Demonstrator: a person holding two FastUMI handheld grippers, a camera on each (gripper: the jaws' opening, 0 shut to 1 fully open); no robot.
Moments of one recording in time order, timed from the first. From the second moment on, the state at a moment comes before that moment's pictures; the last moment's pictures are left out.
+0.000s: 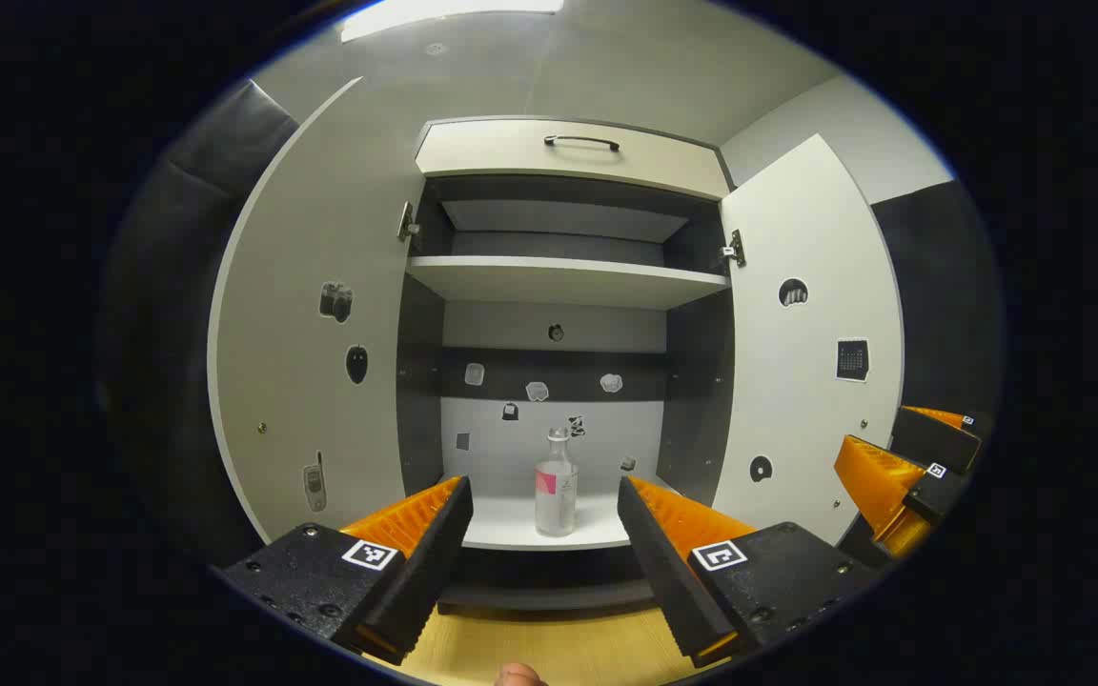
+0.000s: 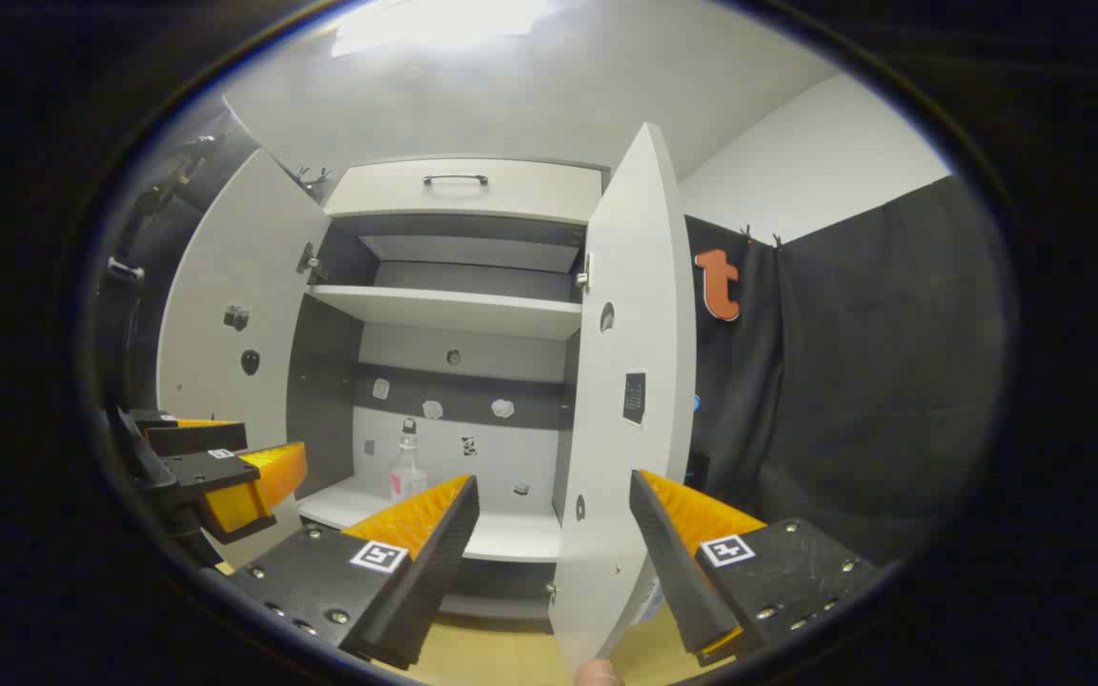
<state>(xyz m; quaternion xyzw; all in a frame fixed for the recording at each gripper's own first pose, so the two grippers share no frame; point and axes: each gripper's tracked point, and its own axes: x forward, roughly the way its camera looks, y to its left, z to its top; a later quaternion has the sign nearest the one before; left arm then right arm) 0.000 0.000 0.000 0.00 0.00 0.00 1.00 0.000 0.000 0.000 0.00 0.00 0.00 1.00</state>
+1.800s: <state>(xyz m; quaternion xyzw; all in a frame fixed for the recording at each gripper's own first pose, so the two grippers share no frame) 0.230 -0.005 -0.088 0.03 0.08 0.02 1.00 -0.025 -0.125 0.004 -0.02 0.01 -0.19 0.98</state>
